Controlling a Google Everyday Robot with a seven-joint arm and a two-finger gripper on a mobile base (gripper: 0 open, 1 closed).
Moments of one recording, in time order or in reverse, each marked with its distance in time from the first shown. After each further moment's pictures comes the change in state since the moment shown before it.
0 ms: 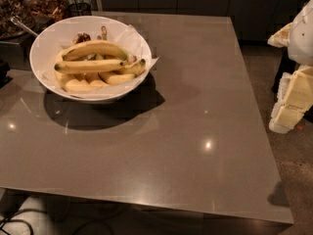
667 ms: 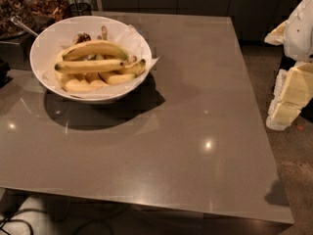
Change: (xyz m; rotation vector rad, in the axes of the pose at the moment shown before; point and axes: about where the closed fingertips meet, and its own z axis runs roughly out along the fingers) arm -0.005 -0.002 -0.001 -0.006 0.011 -0.004
